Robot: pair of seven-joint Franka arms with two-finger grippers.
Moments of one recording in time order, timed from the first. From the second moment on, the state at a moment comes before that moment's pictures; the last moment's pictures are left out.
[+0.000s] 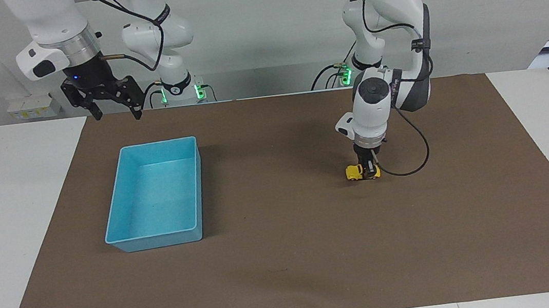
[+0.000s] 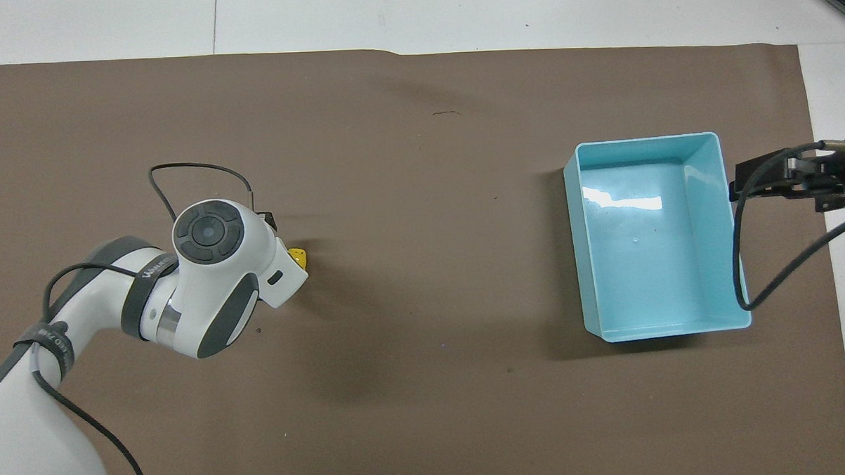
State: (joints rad) left arm -0.27 0.22 -0.10 -2.12 0.17 2.33 1.17; right arm 0.04 0.00 0.01 -1.49 0.01 1.52 0.21
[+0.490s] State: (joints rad) left arm -0.24 0.18 -0.10 -2.05 0.17 2.20 1.05; right arm 0.04 0.00 0.01 -1.49 0.01 1.52 0.21
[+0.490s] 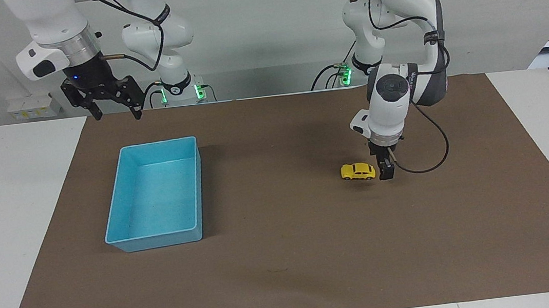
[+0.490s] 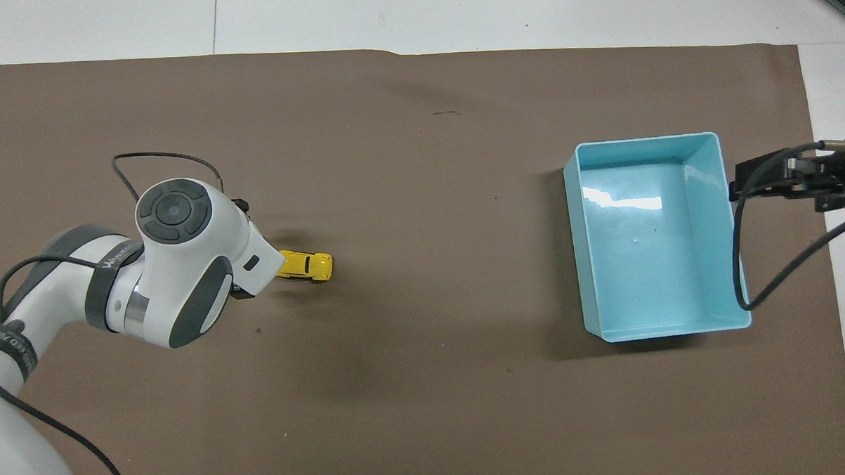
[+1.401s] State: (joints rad) left arm -0.02 0.13 -0.08 -1.79 0.04 1.99 0.03; right arm 0.04 0.00 0.01 -1.49 0.01 1.52 0.21
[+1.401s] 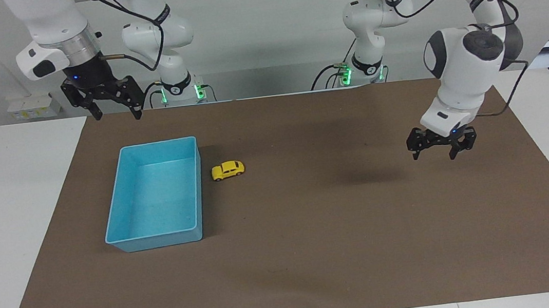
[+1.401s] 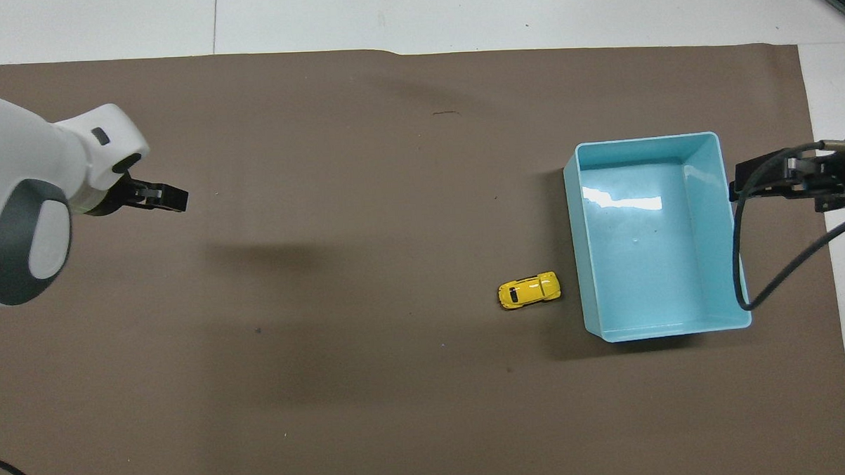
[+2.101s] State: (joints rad) left arm 0.03 0.05 -0.09 -1.54 0.05 1.53 0.02; right arm 0.04 0.00 0.01 -1.49 0.01 1.52 0.21
